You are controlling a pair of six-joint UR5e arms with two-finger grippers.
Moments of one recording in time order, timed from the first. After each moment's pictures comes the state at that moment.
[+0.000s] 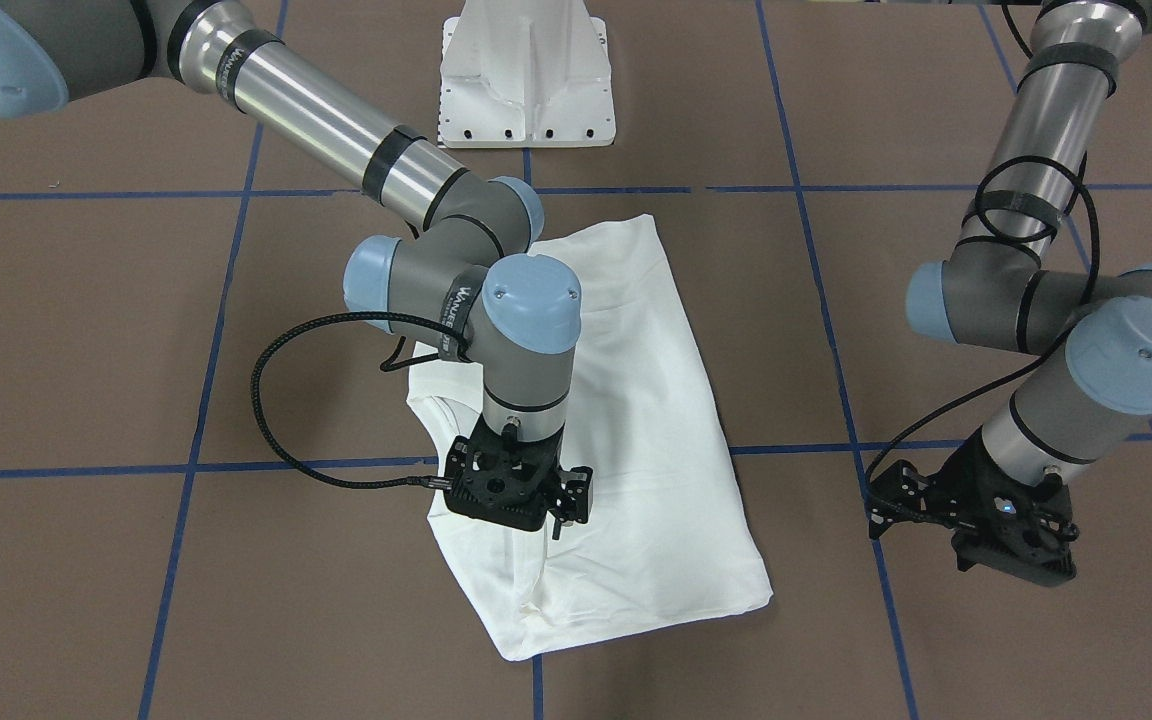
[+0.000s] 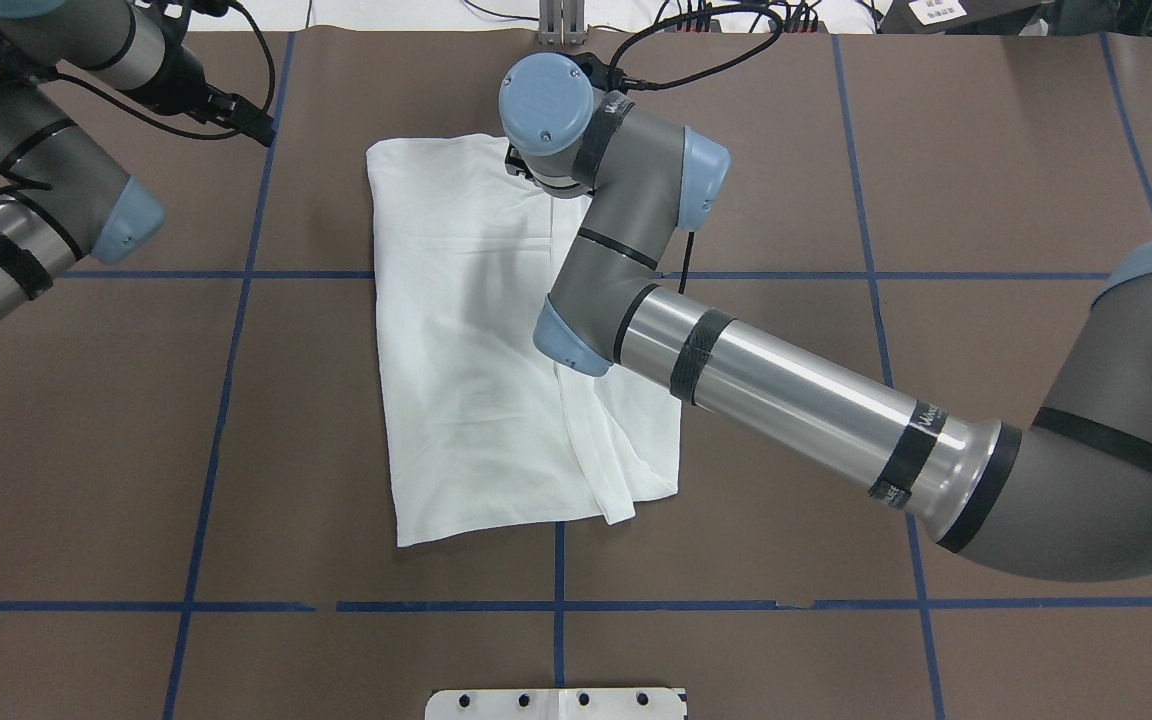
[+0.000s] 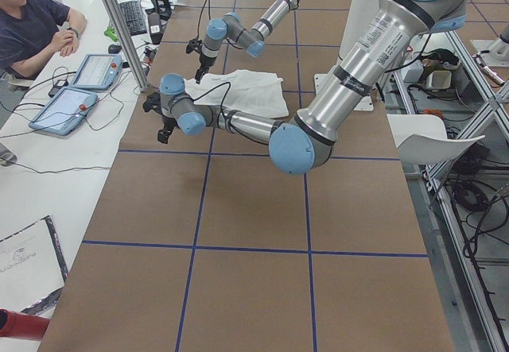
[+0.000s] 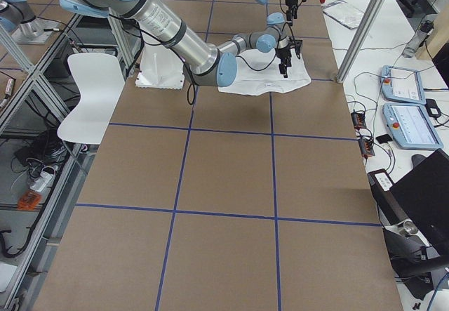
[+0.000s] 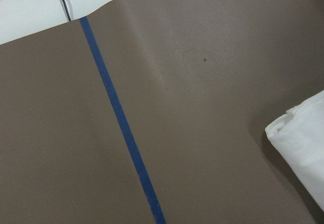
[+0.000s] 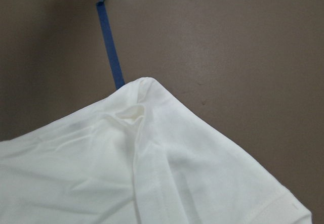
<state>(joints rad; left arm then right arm) -1.05 -2.21 -1.11 -2.22 -2.12 -0.50 0.64 -0.44 0.86 -1.24 1.62 1.41</state>
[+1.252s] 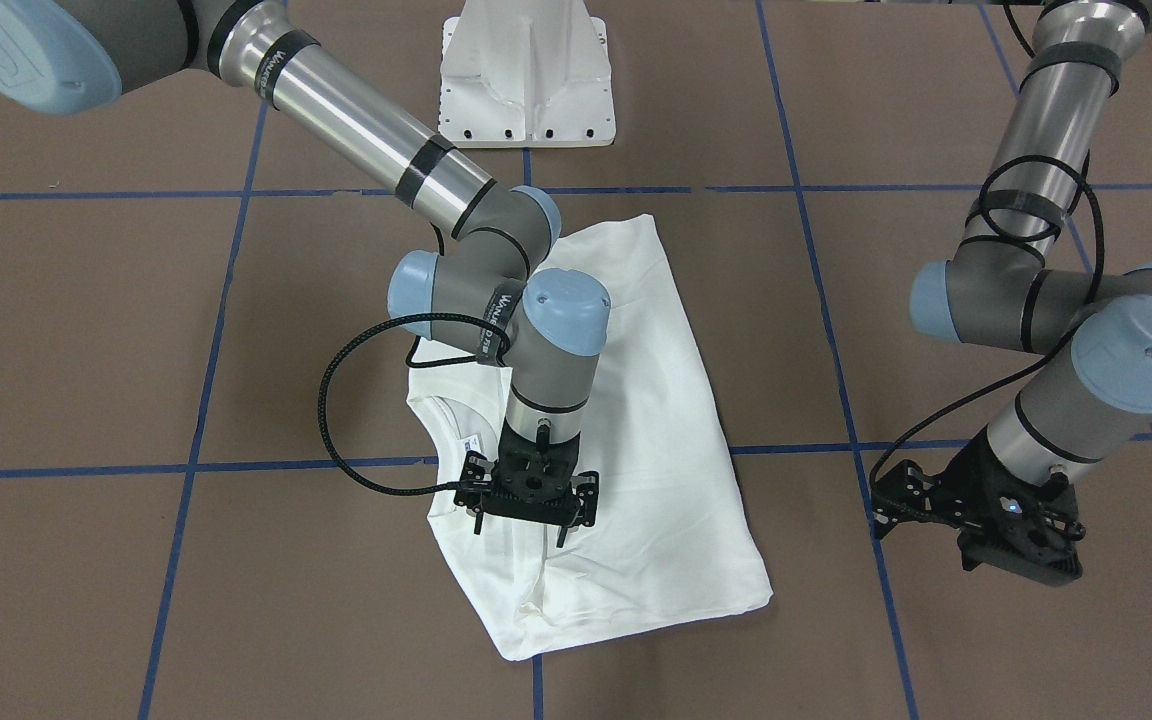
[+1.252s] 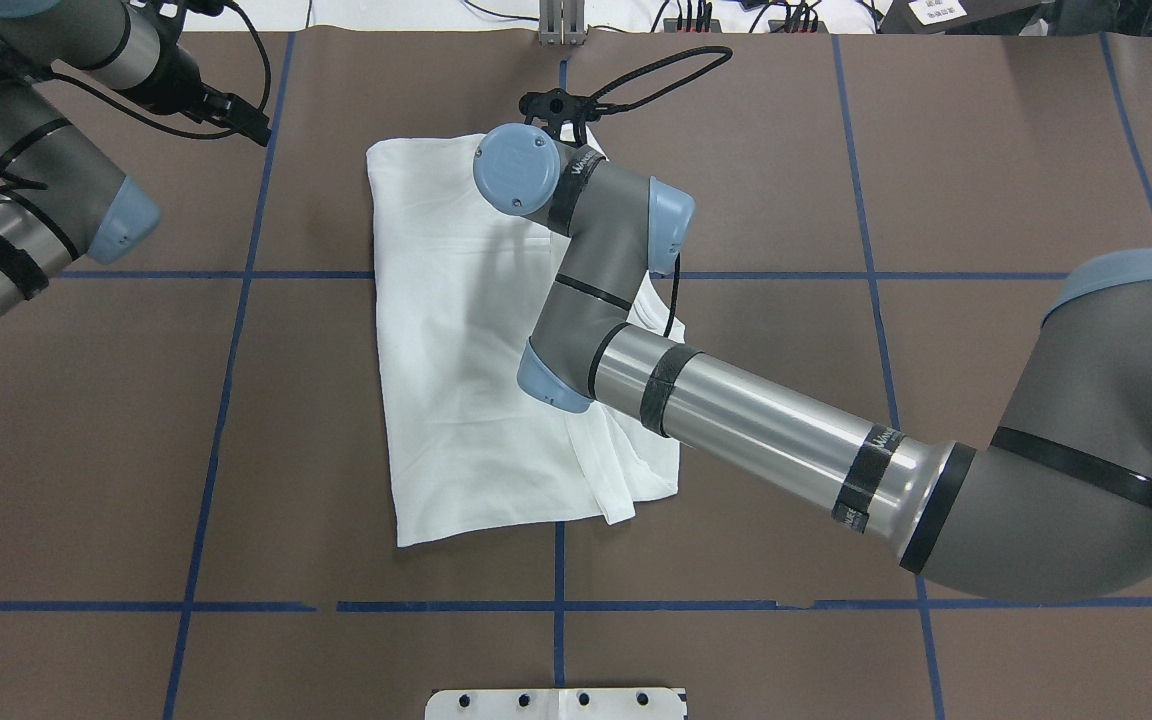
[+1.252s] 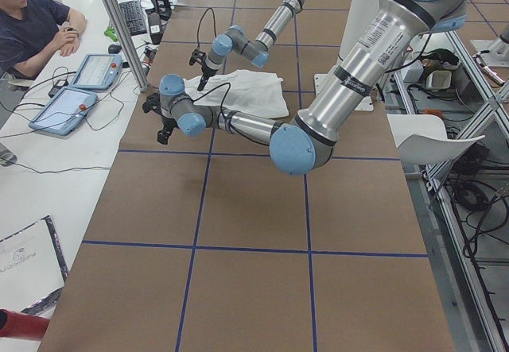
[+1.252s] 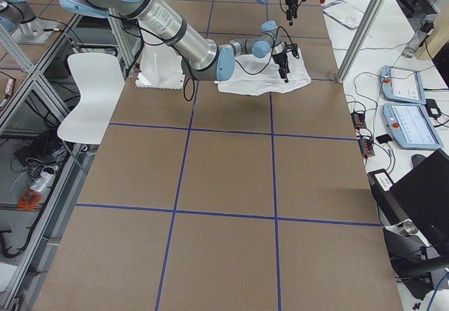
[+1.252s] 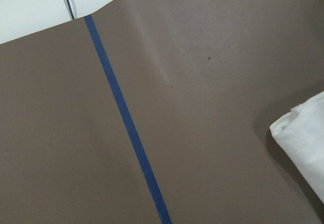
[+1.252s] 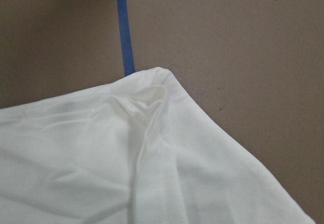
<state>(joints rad) -1.05 -2.21 -1.12 -2.22 -2.12 -0.50 0.60 -0.39 0.71 -1.17 1.45 1.27</state>
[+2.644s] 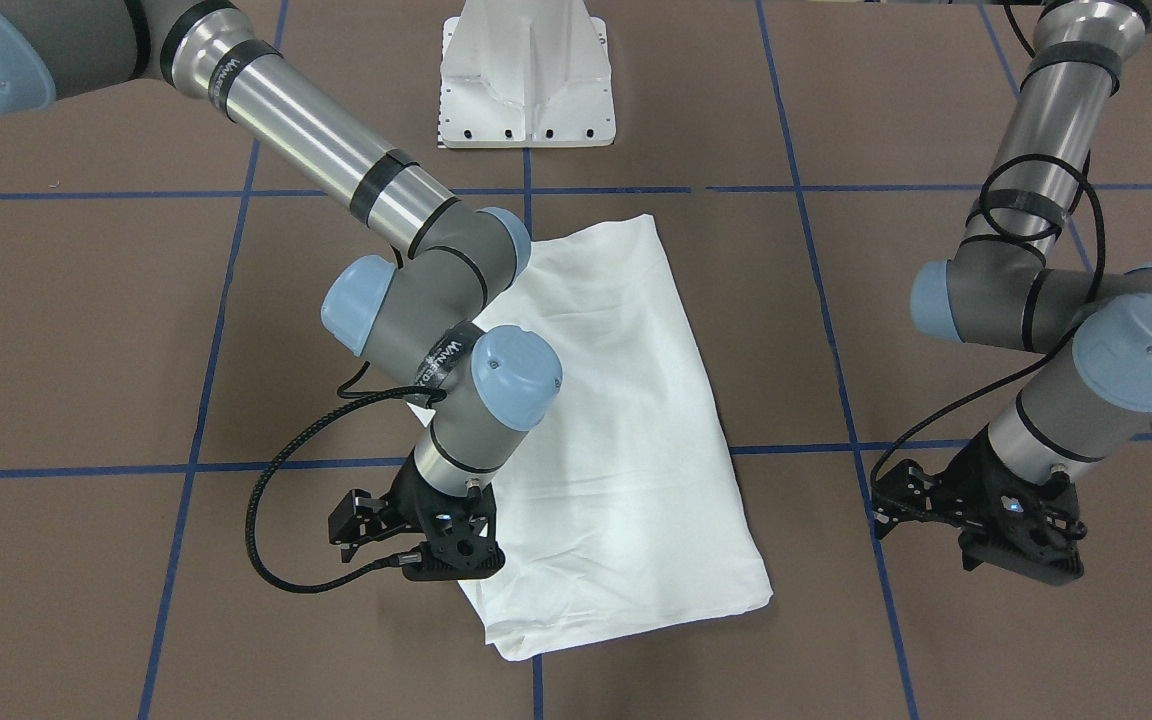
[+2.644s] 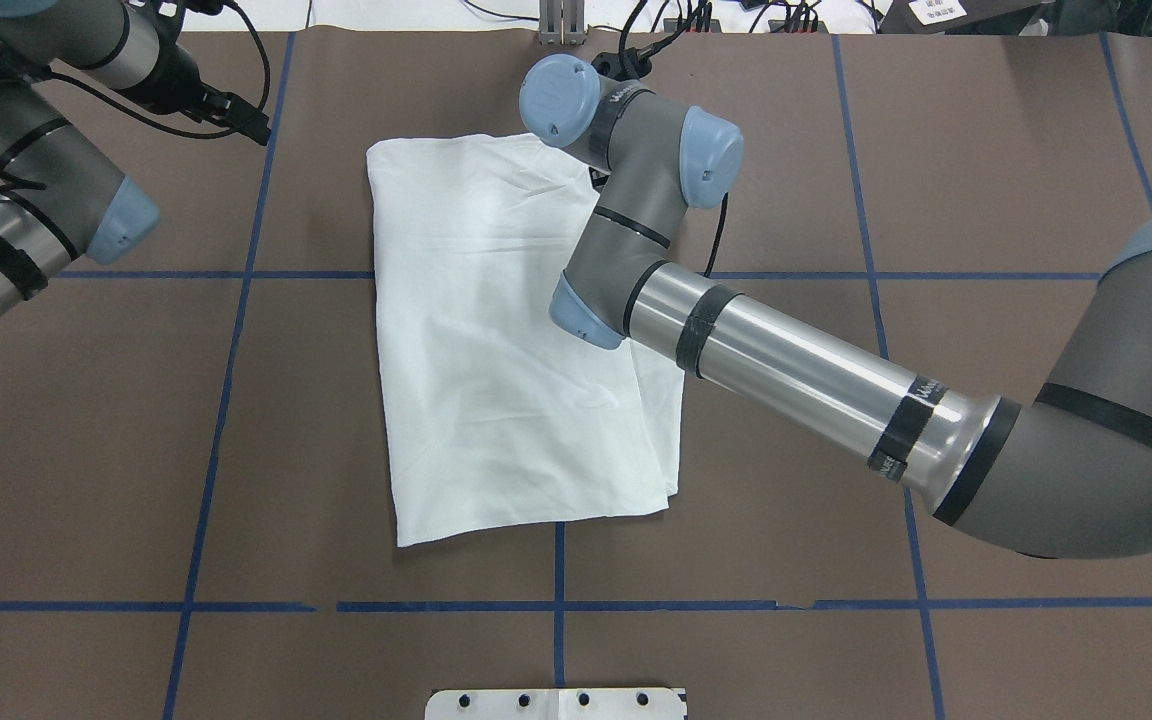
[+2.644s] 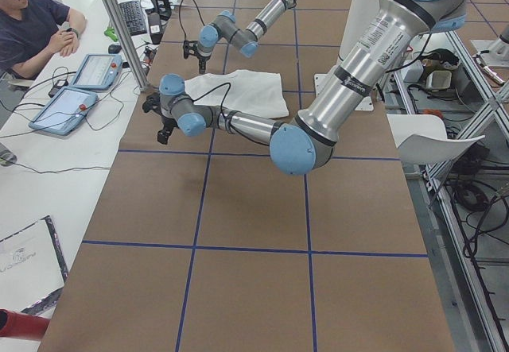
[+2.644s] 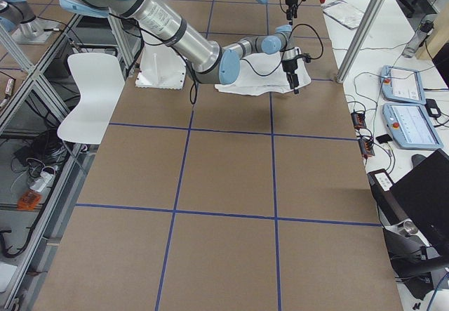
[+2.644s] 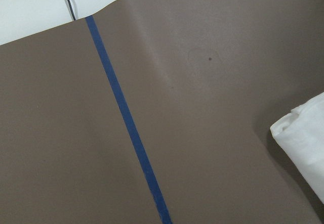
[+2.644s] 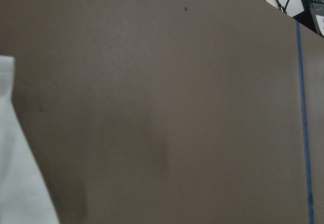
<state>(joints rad) -1.05 -2.21 -1.12 -2.22 -2.12 -0.50 0.70 -0.46 0.84 -1.59 1.49 0.81</state>
